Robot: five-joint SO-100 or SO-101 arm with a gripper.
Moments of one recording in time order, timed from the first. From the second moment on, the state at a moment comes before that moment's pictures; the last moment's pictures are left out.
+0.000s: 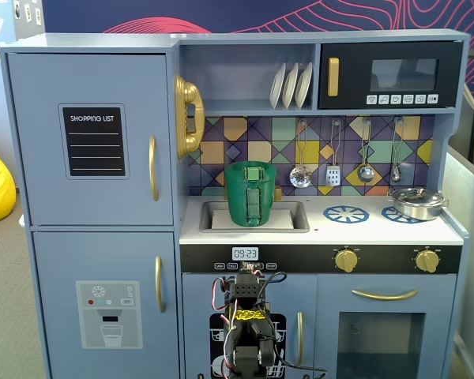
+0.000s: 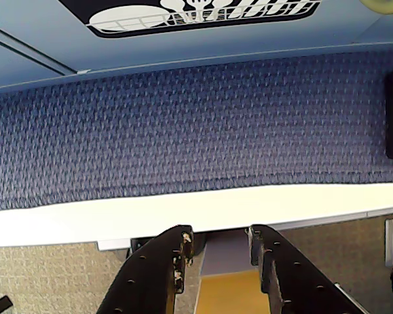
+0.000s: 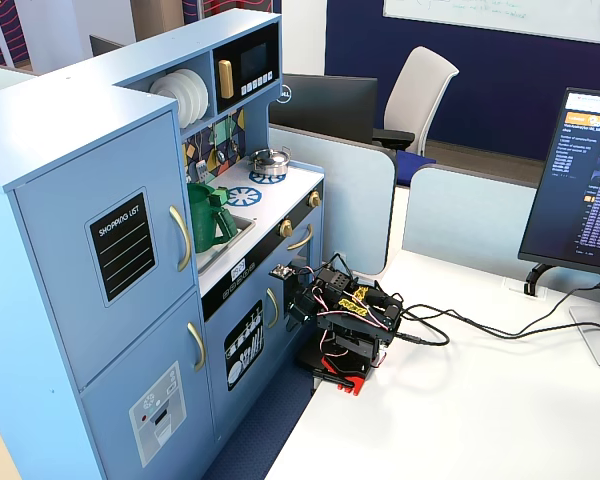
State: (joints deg) arm -1.3 182.3 170.8 77.8 -88.9
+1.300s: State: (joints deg) arm 5.6 158.8 124.4 26.0 -90.7
